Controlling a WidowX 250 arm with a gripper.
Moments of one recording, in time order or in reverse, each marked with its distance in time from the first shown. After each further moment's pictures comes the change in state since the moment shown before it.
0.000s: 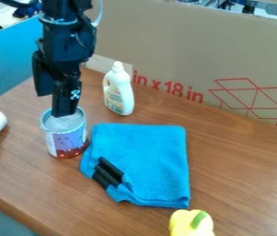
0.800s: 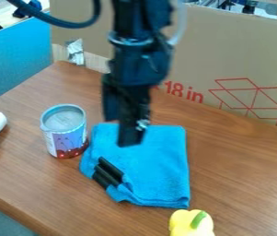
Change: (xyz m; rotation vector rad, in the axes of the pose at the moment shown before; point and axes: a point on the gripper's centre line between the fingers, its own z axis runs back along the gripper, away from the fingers) arm 0.037 -0.105 0.017 -0.060 -0.105 -0.259
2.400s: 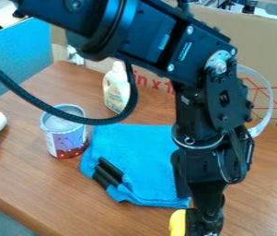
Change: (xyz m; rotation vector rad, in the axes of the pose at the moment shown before) arm 0.035 -0.091 -0.044 -0.011 -0.180 -0.282
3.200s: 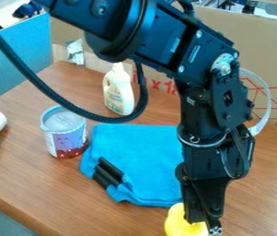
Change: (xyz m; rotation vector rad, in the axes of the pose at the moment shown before) arm 0.006 0.009 -0.007 -0.017 0.000 0.030
